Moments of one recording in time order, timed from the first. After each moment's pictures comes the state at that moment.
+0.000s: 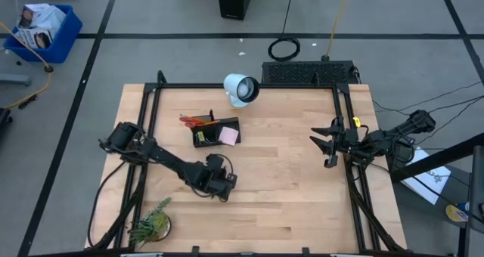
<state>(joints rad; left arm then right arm) -0.37 1.89 1.05 -0.49 -0.51 -1.54 0.45 0.25 0.13 0.39 0.71 -0.14</state>
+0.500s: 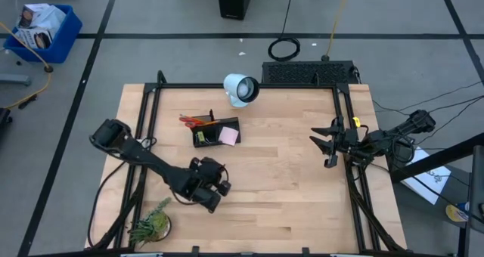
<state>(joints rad) -0.50 1.75 1.04 -0.56 -0.76 -1.36 0.45 0.25 0.13 0.39 0.71 -0.14</state>
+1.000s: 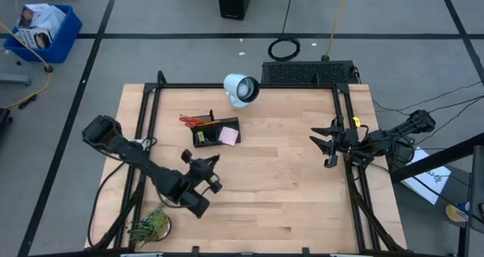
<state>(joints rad) -0.58 1.64 1.02 -0.60 -1.13 -1.04 0.45 0.25 0.13 0.39 0.71 -0.14</state>
